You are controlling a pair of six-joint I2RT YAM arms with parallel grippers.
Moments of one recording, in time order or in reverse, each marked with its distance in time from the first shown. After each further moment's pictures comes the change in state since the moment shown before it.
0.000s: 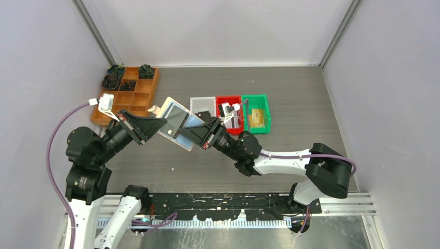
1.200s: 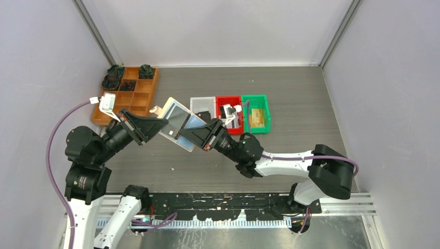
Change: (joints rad) left arm -0.002 0.006 0.021 0.014 0.016 0.019; right arm 0.018 -0.012 0.000 0.005 0.033 0.007
